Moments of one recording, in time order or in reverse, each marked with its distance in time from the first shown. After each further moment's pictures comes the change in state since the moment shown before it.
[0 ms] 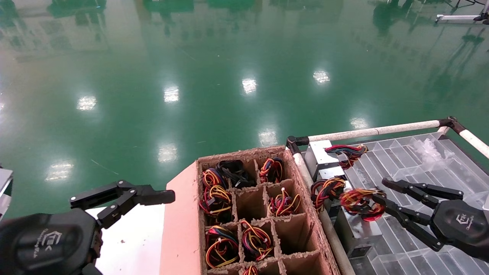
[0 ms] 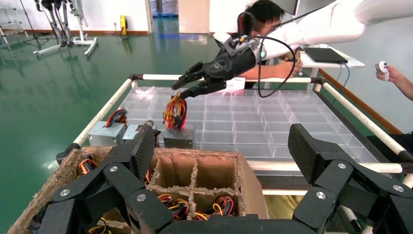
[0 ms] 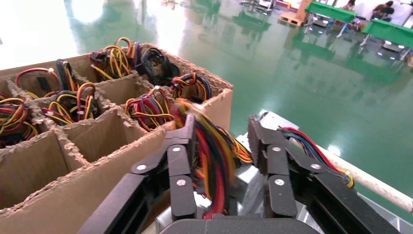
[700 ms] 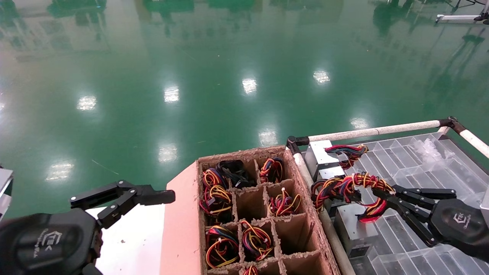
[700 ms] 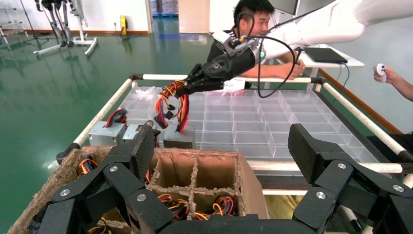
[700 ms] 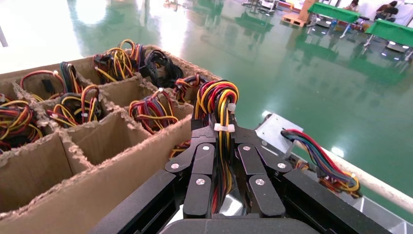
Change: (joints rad) left arm 0.000 0.000 0.000 0.000 0.000 0.000 0.000; right arm 0.018 -0.001 -0.010 -0.018 -0.037 -0.004 -0.011
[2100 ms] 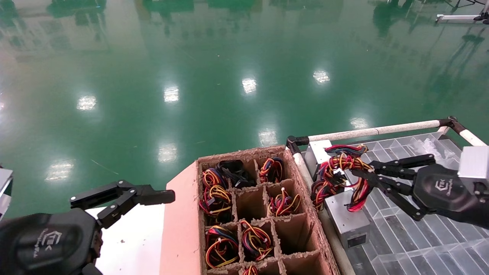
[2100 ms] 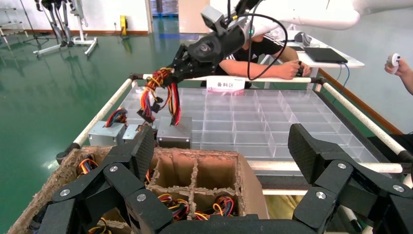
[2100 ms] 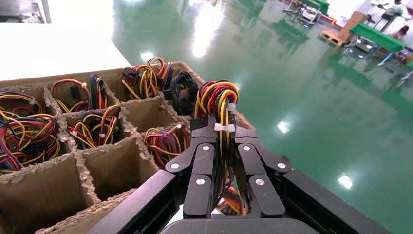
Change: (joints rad) left arm 0.000 0.000 0.000 0.000 0.000 0.000 0.000; right arm 0.156 0.049 -0.020 0.316 -0.172 0.082 0.166
